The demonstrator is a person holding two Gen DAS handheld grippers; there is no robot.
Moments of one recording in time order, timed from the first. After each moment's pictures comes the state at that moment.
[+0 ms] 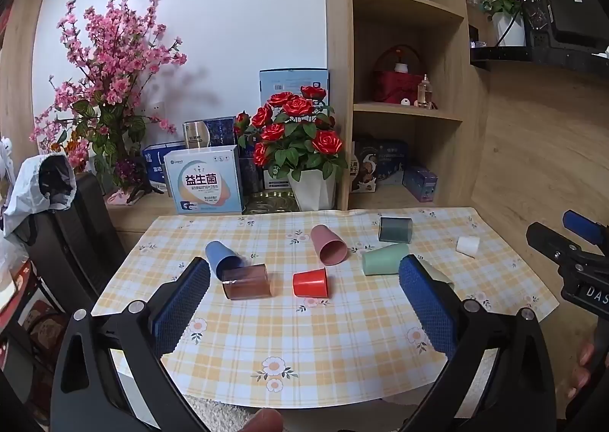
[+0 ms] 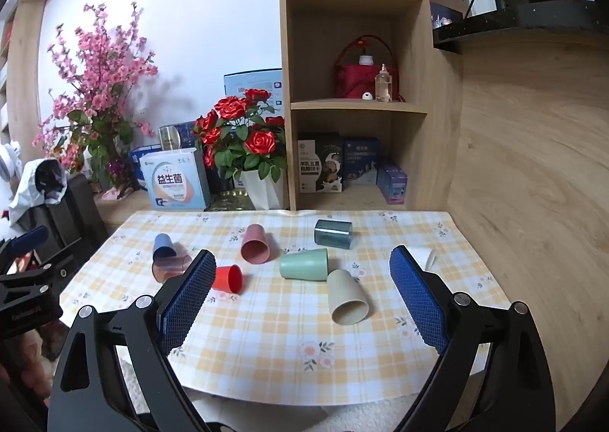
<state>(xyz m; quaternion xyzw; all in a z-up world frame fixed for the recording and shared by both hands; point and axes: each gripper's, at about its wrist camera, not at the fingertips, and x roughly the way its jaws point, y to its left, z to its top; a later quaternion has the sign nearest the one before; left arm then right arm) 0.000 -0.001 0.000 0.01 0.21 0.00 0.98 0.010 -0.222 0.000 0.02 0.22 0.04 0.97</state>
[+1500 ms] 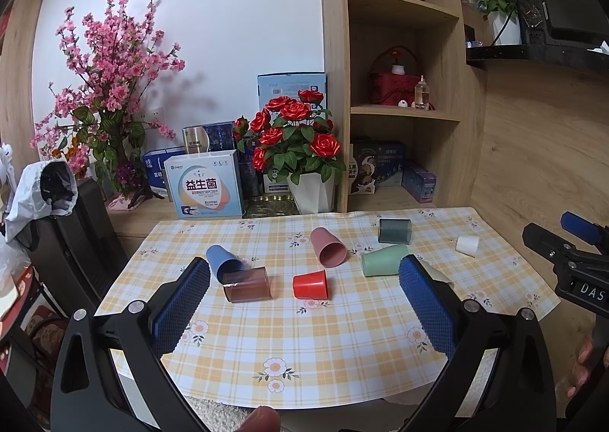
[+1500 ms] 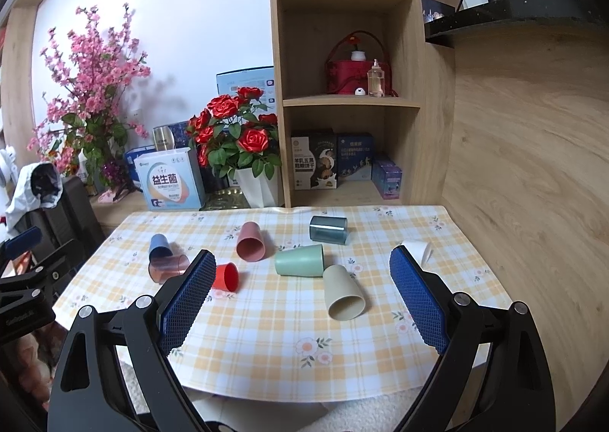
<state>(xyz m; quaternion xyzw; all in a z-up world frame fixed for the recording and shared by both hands) -0.004 -0.004 0.003 0.02 0.21 0.00 0.98 0.006 -0.225 -0.005 0.02 0.23 0.03 0.97</state>
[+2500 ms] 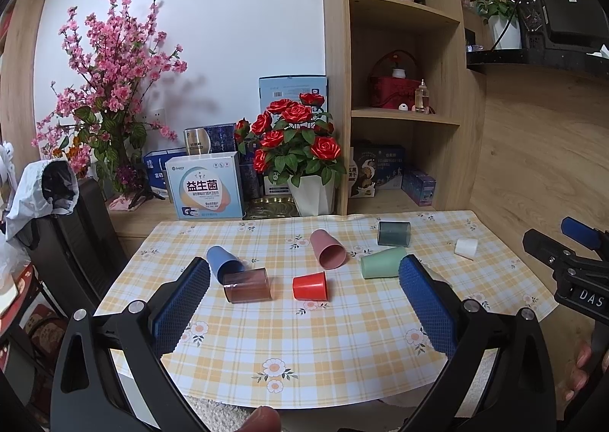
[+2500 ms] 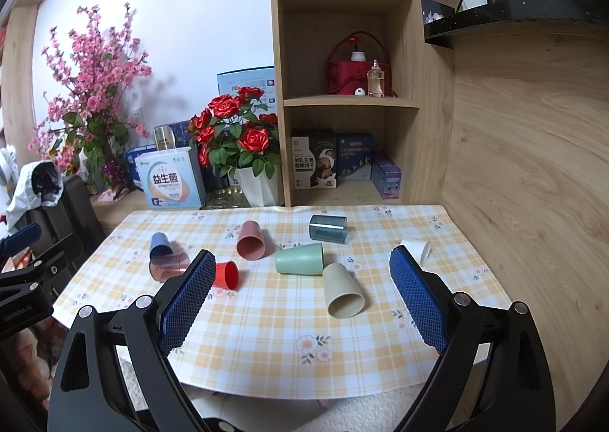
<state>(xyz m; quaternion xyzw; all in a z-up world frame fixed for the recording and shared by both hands) -0.012 -0.005 0.003 0.01 0.20 0.00 0.98 0.002 -0.226 -0.003 0.02 0.23 0.03 0.97</state>
